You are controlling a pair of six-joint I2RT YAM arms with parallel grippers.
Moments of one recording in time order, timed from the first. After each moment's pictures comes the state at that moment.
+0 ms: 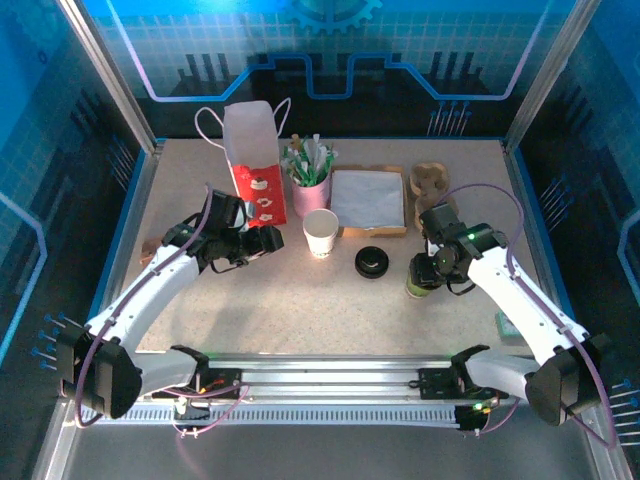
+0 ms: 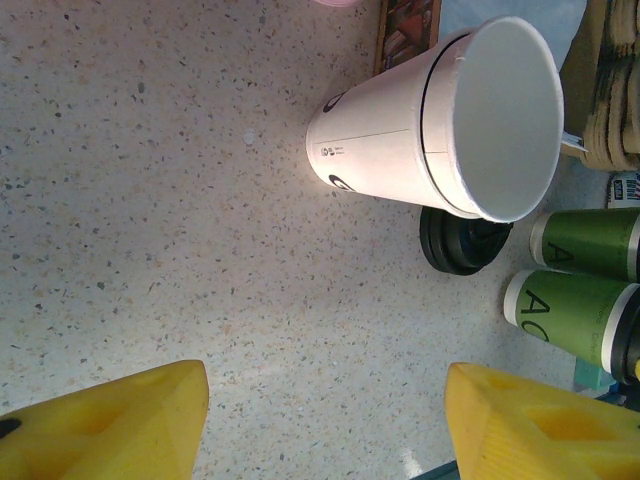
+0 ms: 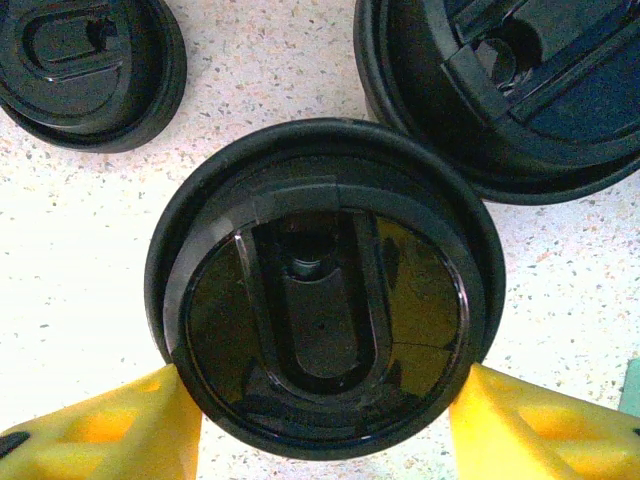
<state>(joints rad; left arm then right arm) -0.30 1.21 0.97 -0.71 0.34 -0.69 0.37 1.17 1.01 -1.17 0.10 0.33</state>
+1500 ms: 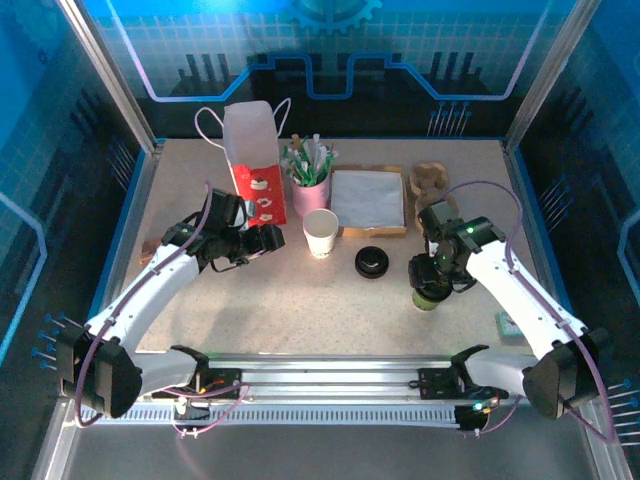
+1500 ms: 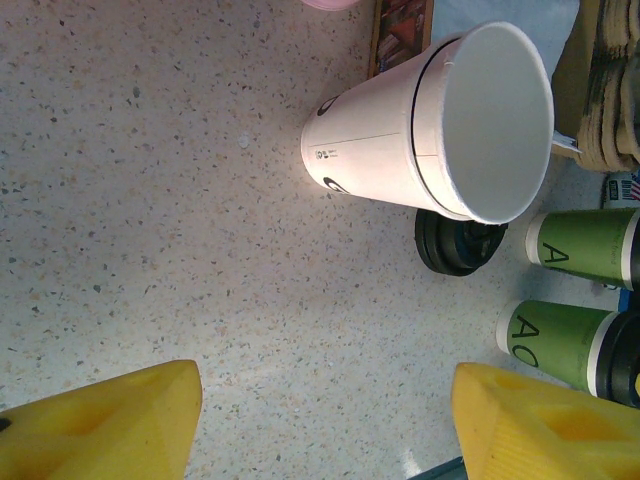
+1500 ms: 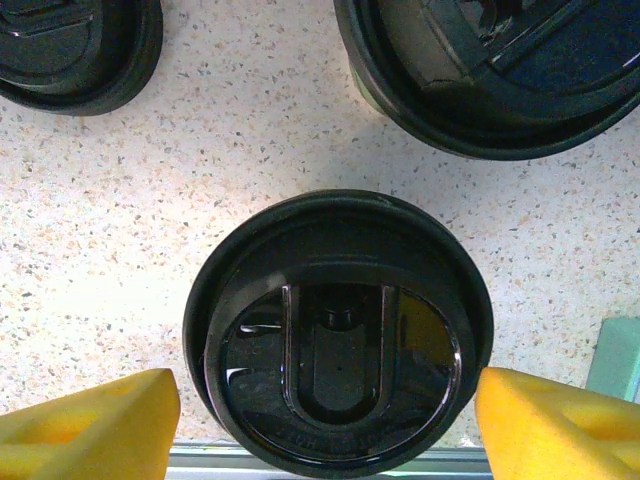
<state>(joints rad) -0.31 1.21 0.98 -0.71 0.34 -0.69 0.37 1.20 1.06 -1.27 0.11 0.34</state>
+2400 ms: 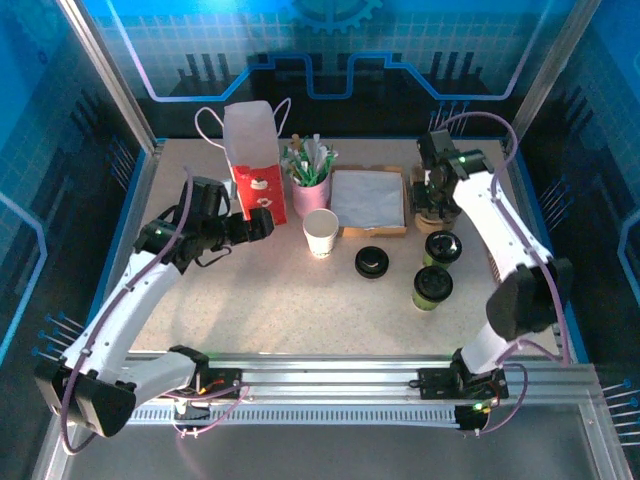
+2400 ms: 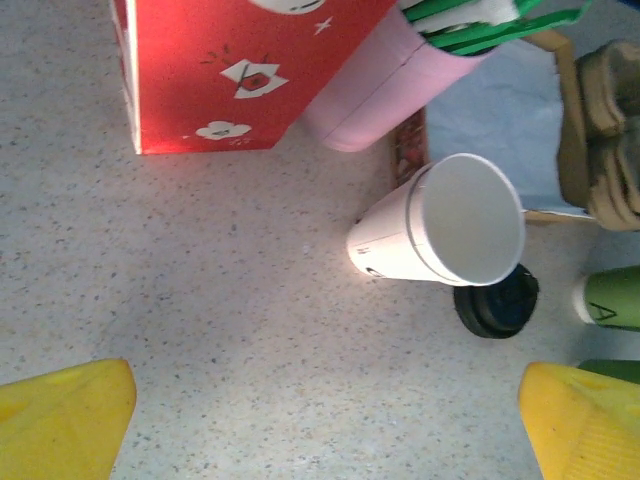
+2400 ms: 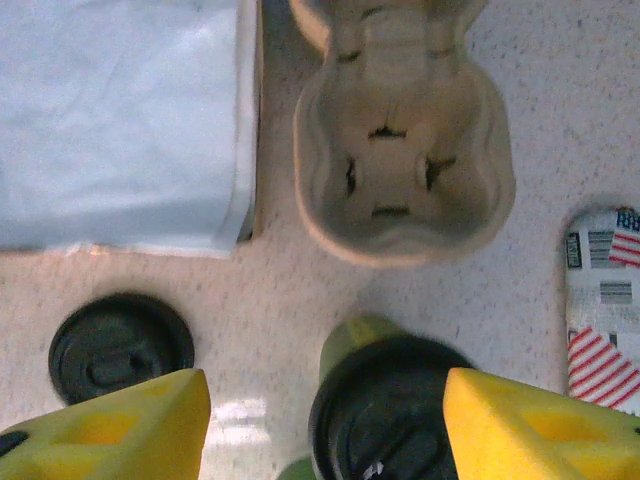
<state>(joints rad) -0.30 1.11 1.14 -0.85 0.10 -0.52 0.23 1.67 1.64 -1.18 0.20 0.25</state>
